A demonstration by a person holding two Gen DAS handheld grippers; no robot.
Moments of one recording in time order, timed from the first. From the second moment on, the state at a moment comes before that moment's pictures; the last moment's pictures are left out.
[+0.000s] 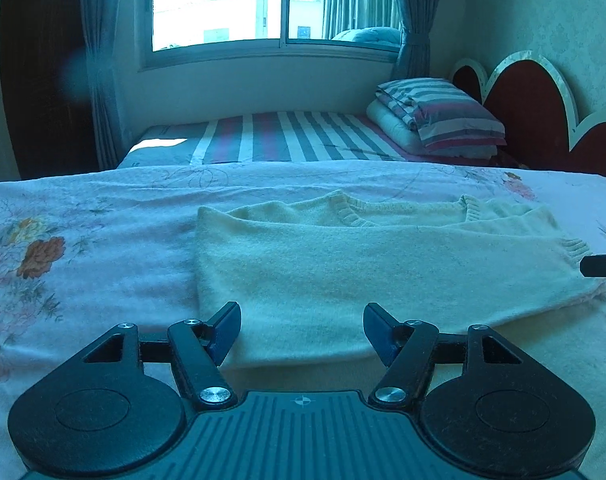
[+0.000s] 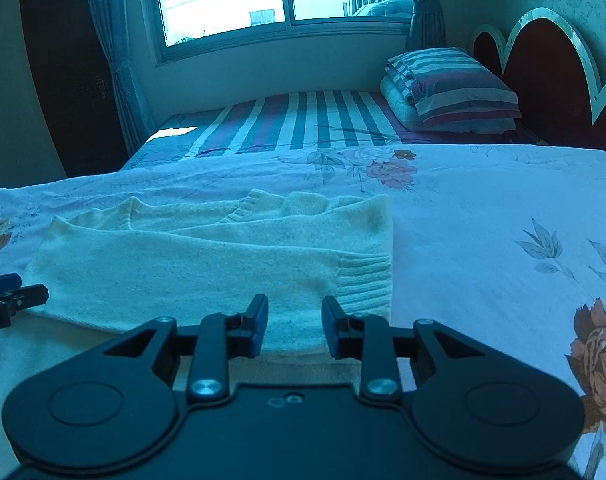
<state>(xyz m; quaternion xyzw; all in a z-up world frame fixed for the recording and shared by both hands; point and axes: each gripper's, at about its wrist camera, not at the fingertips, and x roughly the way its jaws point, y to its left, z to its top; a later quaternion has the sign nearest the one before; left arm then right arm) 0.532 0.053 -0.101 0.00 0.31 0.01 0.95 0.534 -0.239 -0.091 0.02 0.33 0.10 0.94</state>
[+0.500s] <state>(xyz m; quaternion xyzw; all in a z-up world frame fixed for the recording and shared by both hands) 0.302 0.083 -0.130 -0.05 0.34 0.06 0.94 0.393 -0.317 -0.092 0.05 0.36 0.13 0.92</state>
